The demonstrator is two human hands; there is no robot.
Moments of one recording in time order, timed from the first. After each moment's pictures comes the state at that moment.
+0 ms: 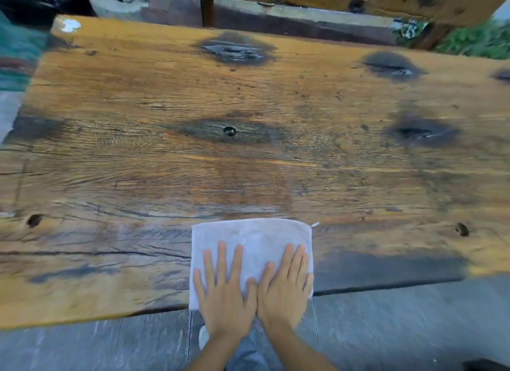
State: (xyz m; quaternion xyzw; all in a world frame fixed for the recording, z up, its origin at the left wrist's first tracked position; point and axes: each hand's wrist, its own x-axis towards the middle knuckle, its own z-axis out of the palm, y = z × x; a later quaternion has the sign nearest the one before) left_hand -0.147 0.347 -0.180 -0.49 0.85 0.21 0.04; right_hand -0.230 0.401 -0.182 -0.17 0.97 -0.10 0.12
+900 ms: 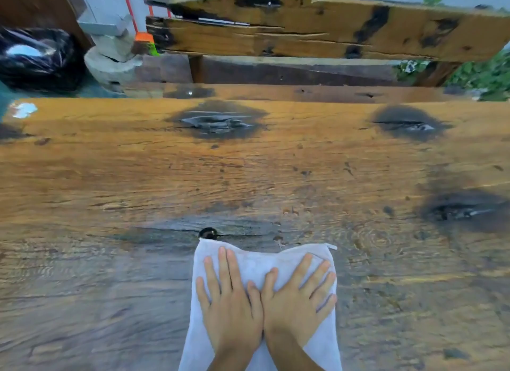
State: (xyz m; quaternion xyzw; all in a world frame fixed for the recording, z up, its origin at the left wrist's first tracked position) left_hand -0.365 0.166 -0.208 -0.51 0.84 0.16 -0.06; right_hand -0.427 0.205 -0.205 -0.08 0.99 -0.13 0.04
